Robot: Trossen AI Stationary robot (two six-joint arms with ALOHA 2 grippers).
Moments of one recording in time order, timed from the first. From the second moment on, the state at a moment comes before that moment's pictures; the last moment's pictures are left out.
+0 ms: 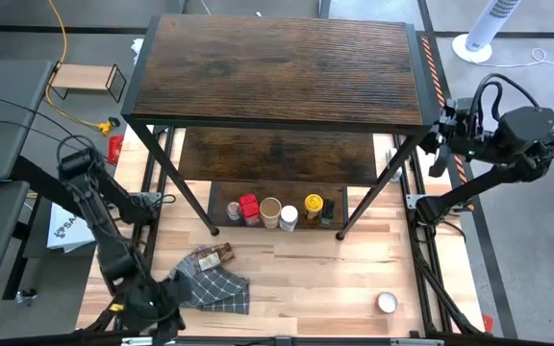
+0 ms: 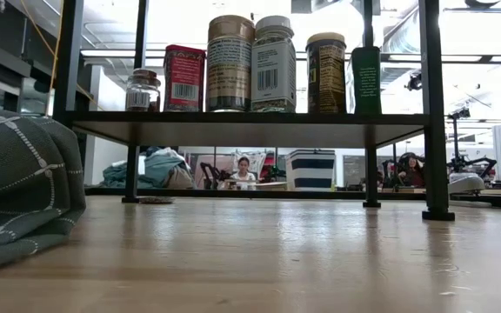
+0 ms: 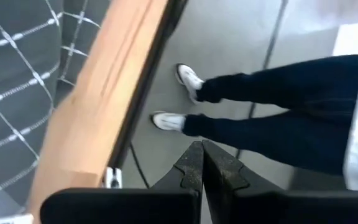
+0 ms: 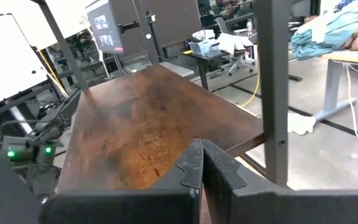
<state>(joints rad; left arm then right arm) -1.06 1.41 1.07 -0.50 -0.12 -1.49 0.33 0.93 1.66 -0.89 0.69 0.34</state>
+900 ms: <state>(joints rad) -0.84 1.44 1.07 -0.96 -0.34 -1.11 0.33 0.94 1.66 -1.00 0.64 0.42</state>
